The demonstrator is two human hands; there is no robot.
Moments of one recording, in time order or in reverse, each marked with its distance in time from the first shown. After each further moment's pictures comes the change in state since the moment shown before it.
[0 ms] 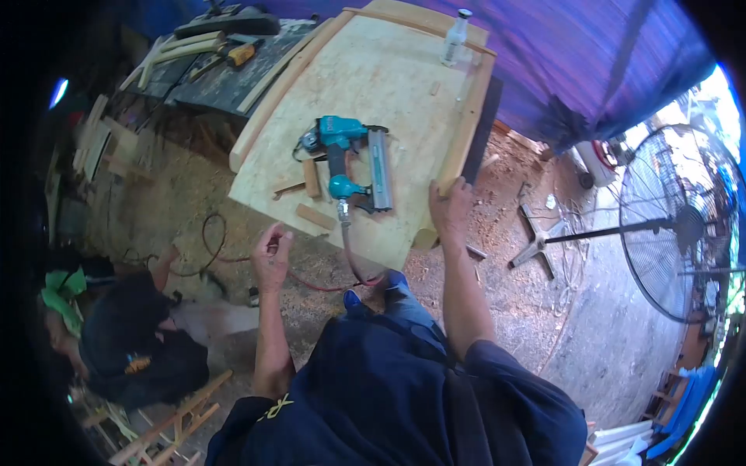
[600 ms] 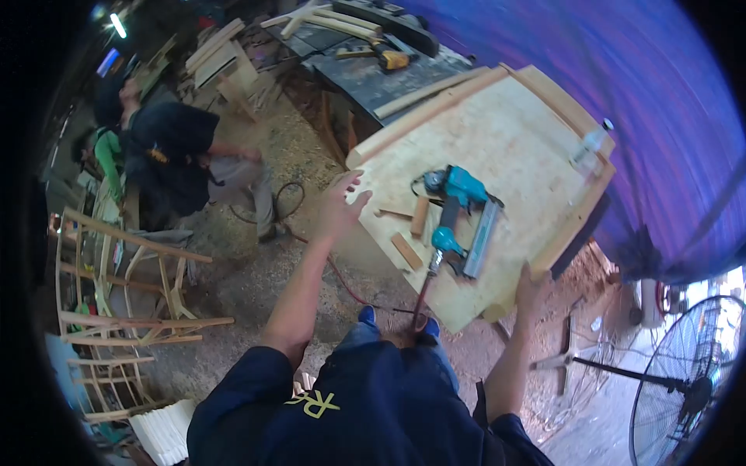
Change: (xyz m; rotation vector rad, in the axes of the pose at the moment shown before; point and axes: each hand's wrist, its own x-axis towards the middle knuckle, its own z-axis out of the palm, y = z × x) left_hand 0.112 0.033 -0.040 0.326 0.187 0.251; right_hand 0.040 0.023 0.009 0.016 -0.186 0.168
